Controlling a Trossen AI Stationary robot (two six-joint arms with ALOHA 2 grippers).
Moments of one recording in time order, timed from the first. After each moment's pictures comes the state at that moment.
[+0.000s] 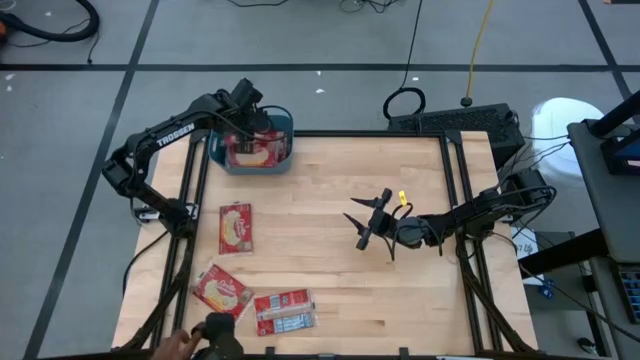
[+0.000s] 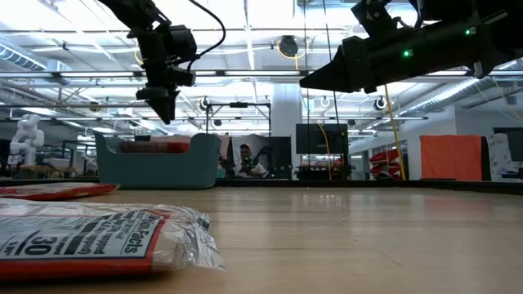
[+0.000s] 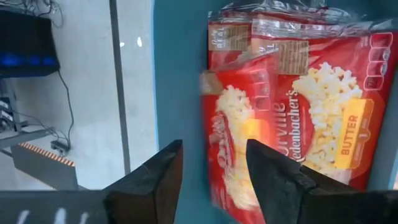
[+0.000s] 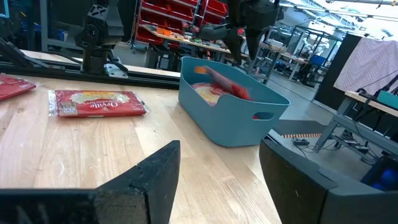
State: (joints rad) left arm 0.82 1.52 1.30 -0.87 -0.21 0.91; right arm 0.25 1.53 0.44 0.97 0.75 -0.16
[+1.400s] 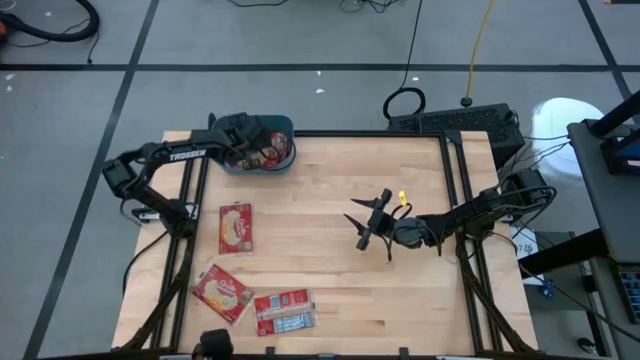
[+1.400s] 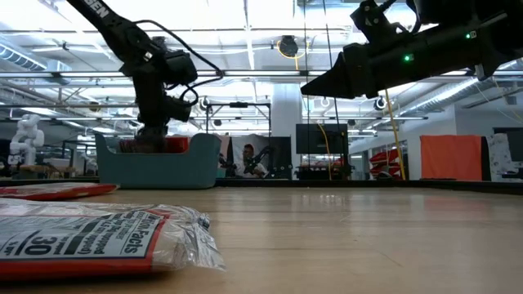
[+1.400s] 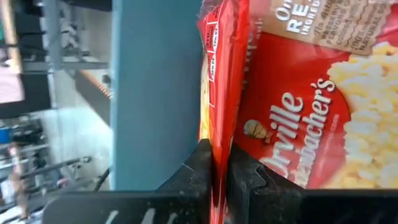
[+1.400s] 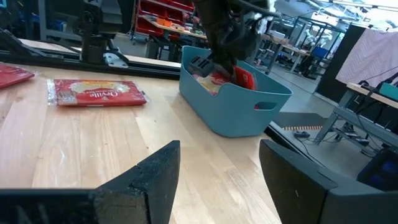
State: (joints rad) left arm 0.68 1.51 0.90 -0.44 -0.60 0.62; right arm 0.25 1.53 0.44 0.92 0.75 -0.13
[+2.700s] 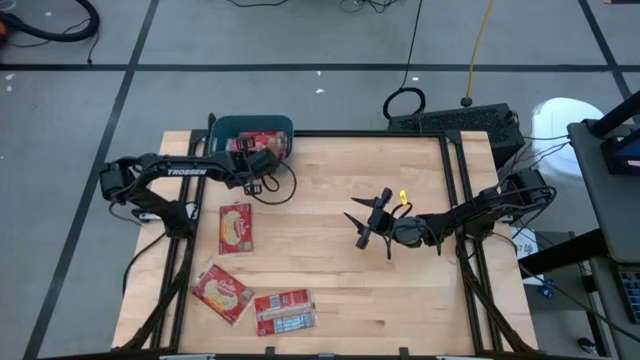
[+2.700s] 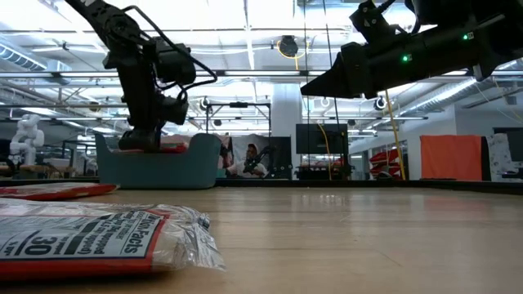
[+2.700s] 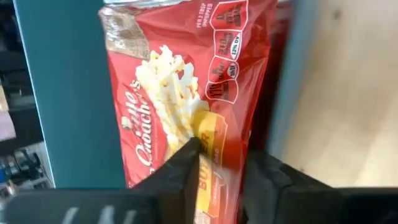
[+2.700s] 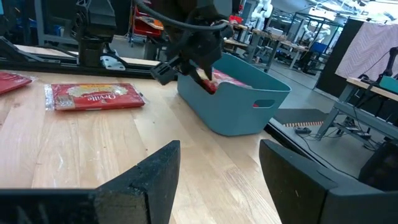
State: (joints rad) left arm 0.44 1.45 0.79 -0.53 -0.60 0.47; right arm 0.24 1.53 0.44 0.92 0.75 -0.10
